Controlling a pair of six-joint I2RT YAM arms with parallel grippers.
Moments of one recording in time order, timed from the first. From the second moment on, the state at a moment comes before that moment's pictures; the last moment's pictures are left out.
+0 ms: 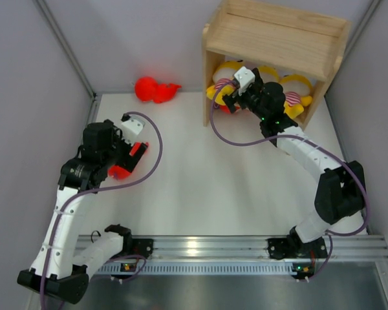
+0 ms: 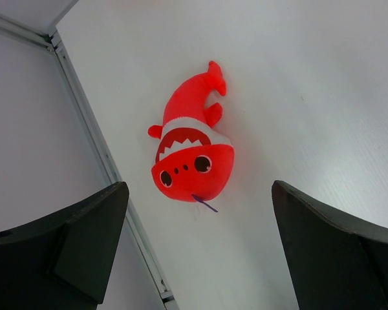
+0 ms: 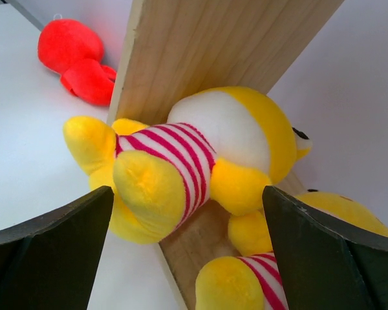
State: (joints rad) left arm -0.24 0.92 1.21 -0.90 -0.05 0.46; right arm 0.40 1.59 1.27 0.30 -0.21 -0.43
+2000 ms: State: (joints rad) left arm -0.11 0.95 1.14 -1.07 0.59 0.76; right arm 0.77 1.44 1.55 -0.44 -0.72 -0.77
